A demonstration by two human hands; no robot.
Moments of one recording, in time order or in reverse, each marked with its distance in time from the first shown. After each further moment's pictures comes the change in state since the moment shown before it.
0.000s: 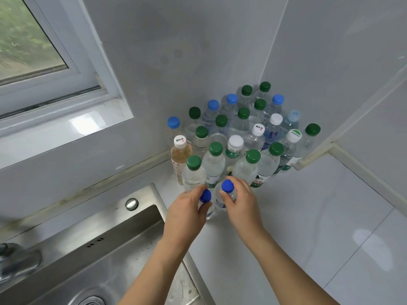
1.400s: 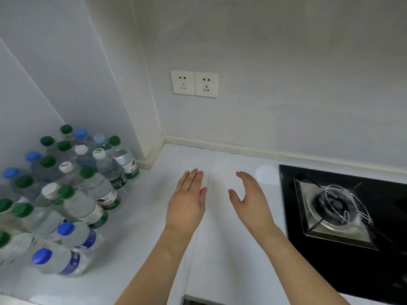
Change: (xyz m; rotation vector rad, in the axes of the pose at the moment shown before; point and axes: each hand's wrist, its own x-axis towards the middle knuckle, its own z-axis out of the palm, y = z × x) left_hand -0.100 0.266 0.155 -0.007 -0.127 0.900; right_hand -0.219 0.122 -0.289 -0.183 0.598 0.431
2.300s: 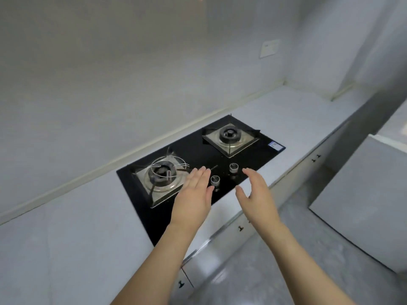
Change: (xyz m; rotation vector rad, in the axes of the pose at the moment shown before) left_hand -0.134 0.394 0.073 -0.280 -0.463 0.763; right_hand -0.302 0.187 -0.274 -0.073 0.704 0.553
